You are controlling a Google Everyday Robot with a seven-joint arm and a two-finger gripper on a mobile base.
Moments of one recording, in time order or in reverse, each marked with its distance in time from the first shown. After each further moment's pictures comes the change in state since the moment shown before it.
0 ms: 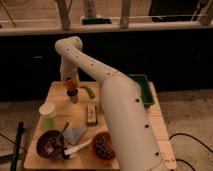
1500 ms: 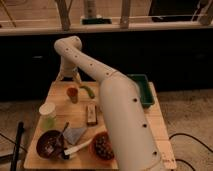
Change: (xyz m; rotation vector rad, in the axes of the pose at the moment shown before) arm -0.002 0.000 0.001 -0.023 -0.001 -0.009
